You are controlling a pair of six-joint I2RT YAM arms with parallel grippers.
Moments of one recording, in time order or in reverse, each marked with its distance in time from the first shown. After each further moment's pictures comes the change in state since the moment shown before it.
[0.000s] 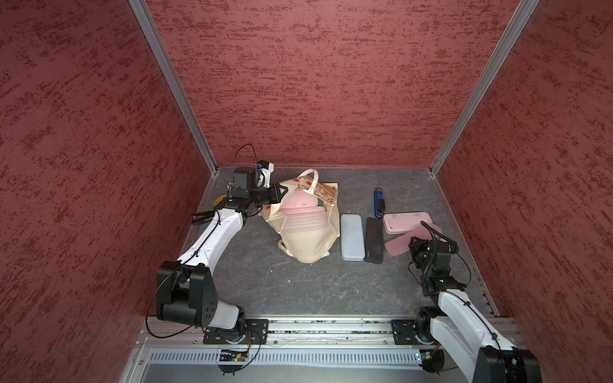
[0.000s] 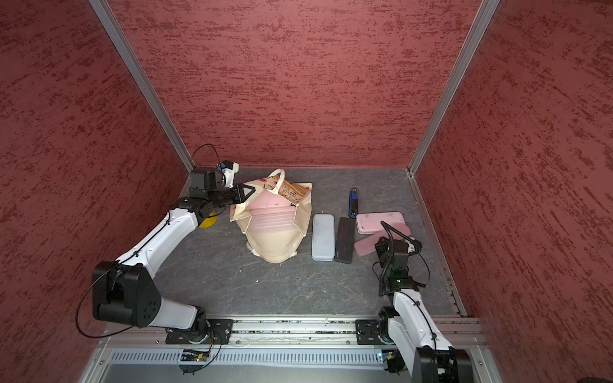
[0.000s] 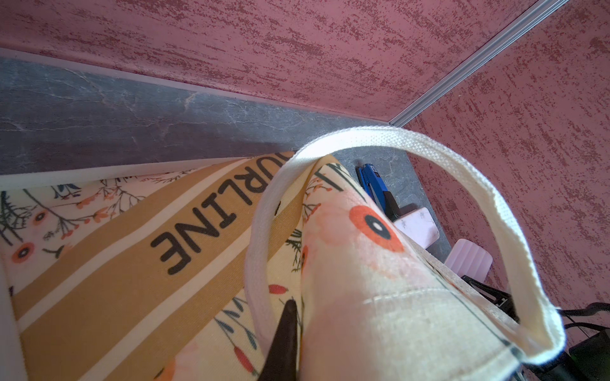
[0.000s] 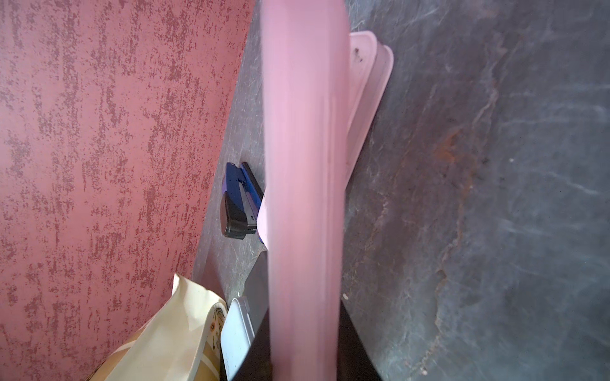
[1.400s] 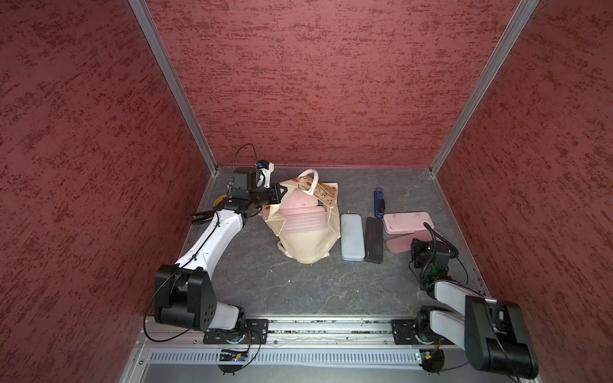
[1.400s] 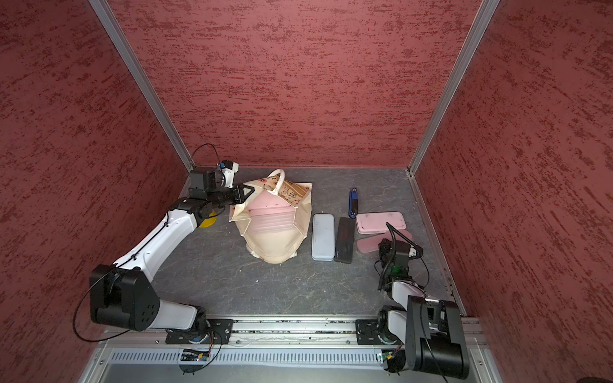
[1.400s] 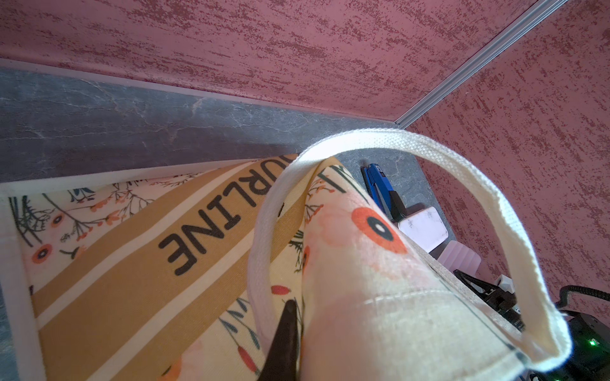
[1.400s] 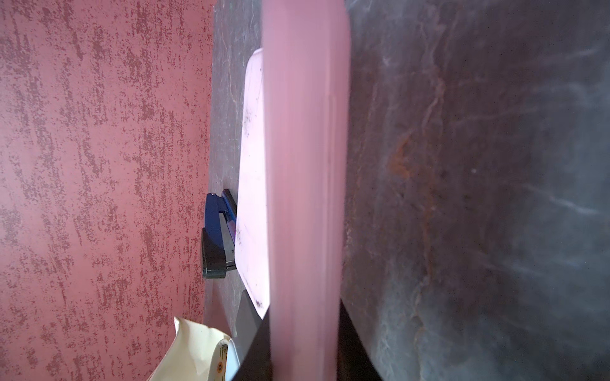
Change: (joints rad) left arm -0.006 -0.023 0.000 -0.018 -0.038 0.020; right arm -0.101 0.324 -0.060 0.360 -0.064 0.132
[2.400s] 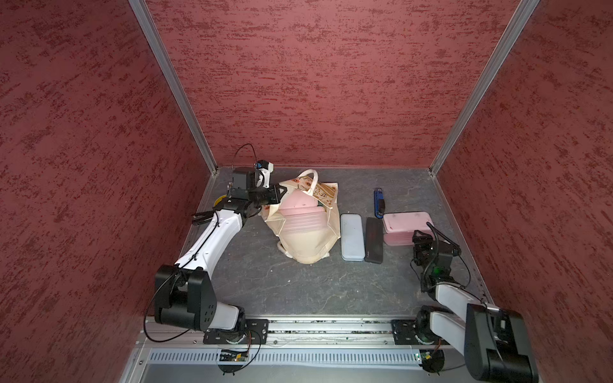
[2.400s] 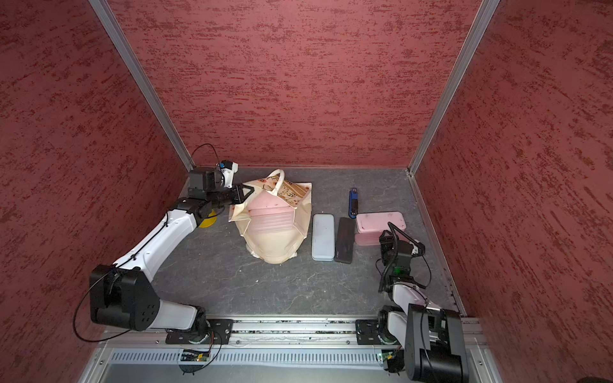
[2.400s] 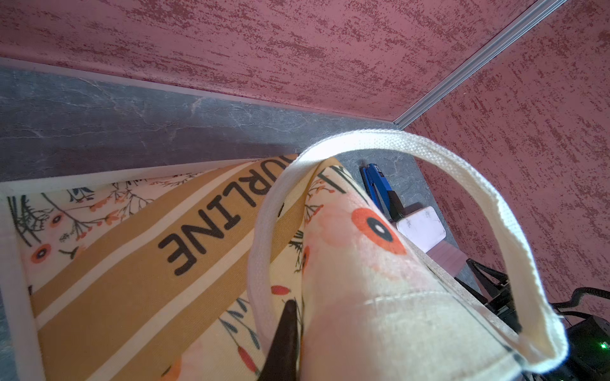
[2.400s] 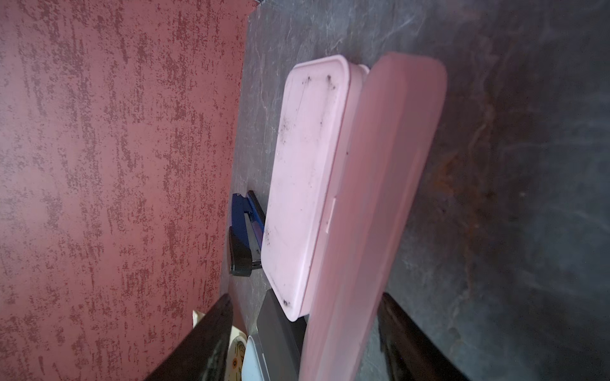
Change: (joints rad) left arm 0.007 0.000 0.000 0.000 0.012 -0.001; right arm -0.011 -0.071 0.003 -0.002 -0.013 -0.035
